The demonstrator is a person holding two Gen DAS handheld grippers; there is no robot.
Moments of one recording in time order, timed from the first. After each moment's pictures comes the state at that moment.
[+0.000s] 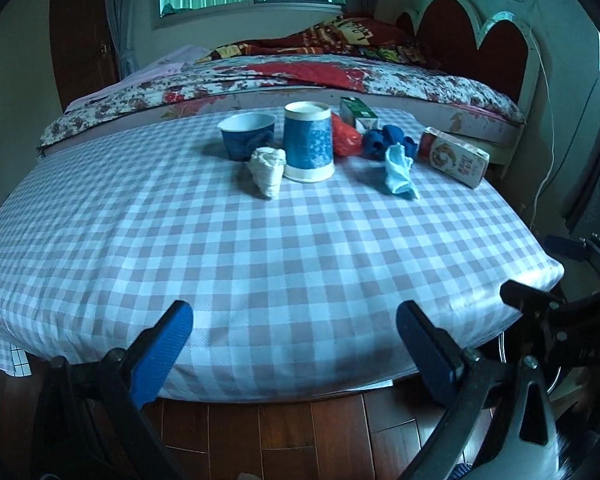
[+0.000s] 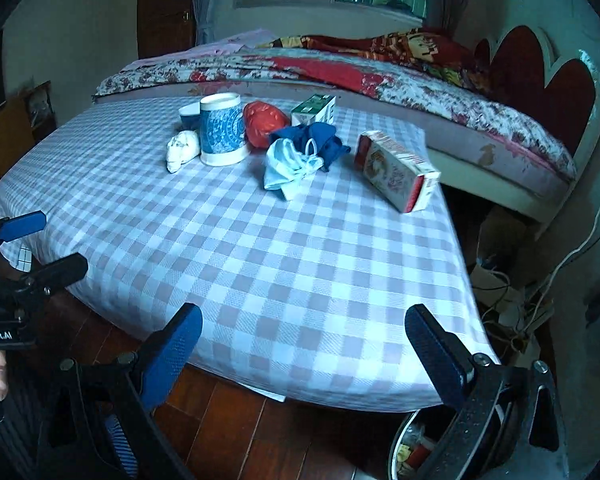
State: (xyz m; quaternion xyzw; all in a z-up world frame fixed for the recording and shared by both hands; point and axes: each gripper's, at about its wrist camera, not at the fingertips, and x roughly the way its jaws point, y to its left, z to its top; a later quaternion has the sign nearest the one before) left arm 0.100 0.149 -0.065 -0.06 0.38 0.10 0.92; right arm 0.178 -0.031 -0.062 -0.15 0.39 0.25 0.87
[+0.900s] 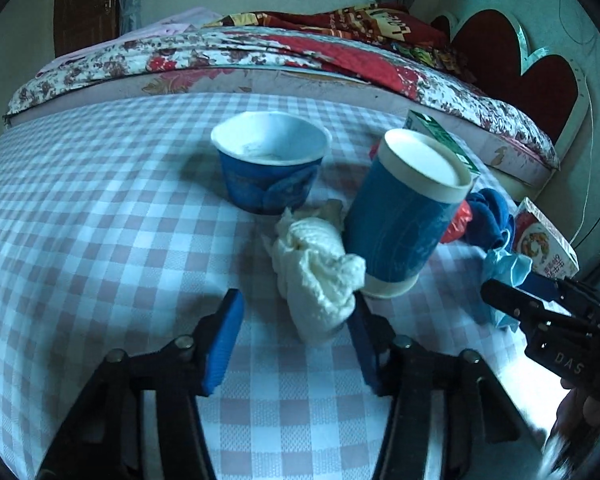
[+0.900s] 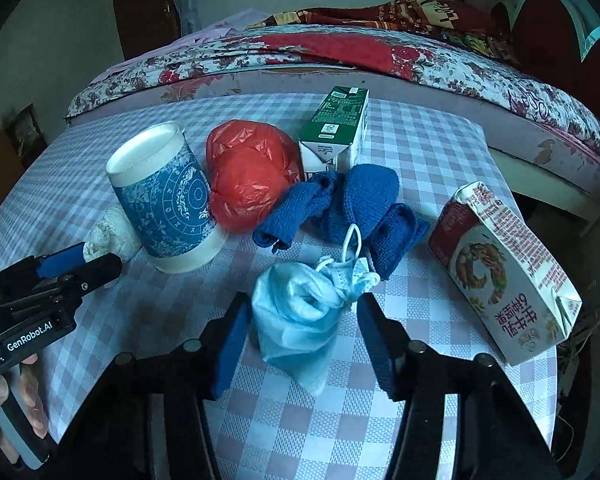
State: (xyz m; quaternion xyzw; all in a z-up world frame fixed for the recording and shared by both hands) left arm 0.253 0.226 -0.095 -0.13 0.40 0.08 0.90; right arm 0.327 0.063 -0.084 -0.10 0.42 0.25 0.87
